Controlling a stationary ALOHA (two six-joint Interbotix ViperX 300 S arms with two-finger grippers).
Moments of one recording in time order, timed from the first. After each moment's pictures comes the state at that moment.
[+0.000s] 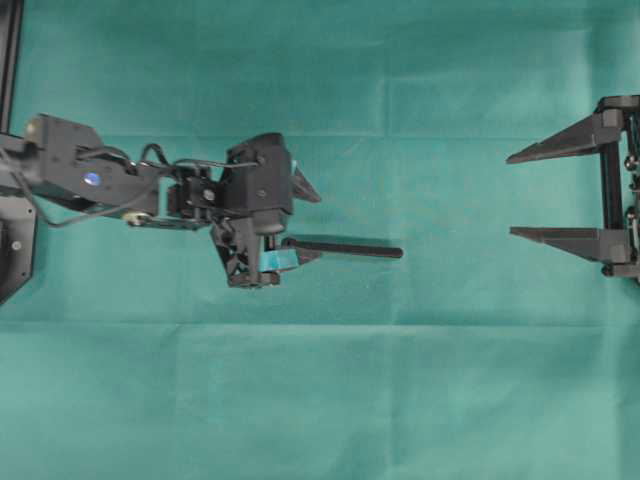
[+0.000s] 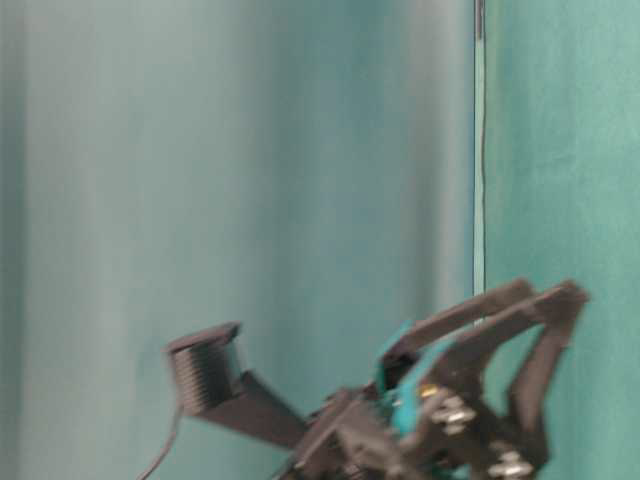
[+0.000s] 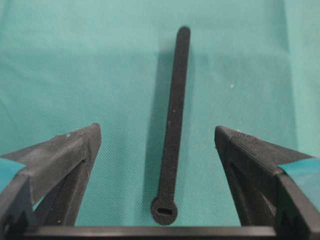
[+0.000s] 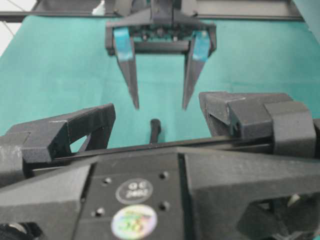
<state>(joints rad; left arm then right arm) 0.03 0.06 0.70 -0.02 -0.08 0.01 -0.01 -0.87 1.13 0.00 -0.05 0.02</state>
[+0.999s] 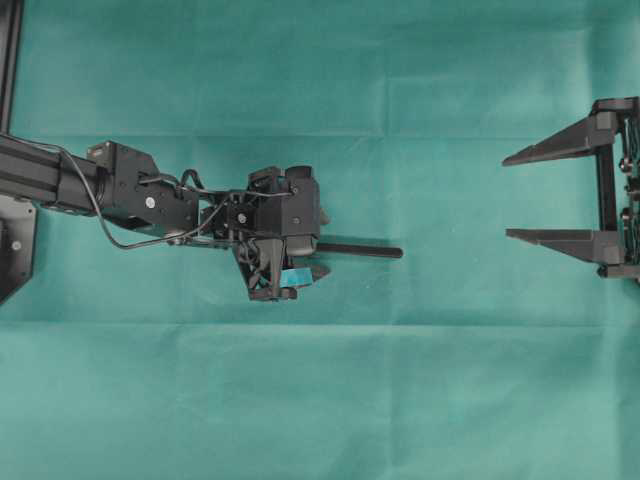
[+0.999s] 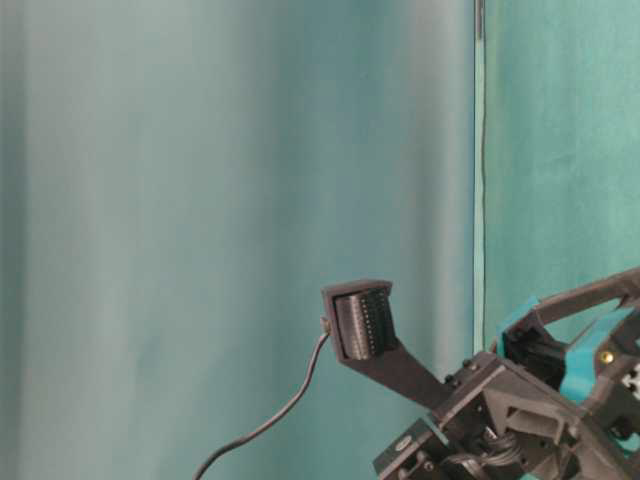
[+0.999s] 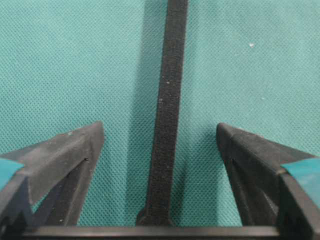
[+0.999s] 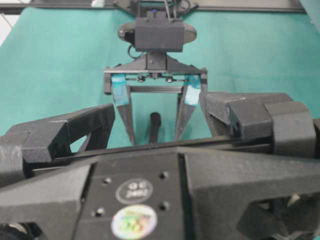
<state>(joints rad) 0.01 0.26 0.66 -0.02 -0.17 0.00 -0.01 -0.85 1.13 0.00 -0.05 0.02</state>
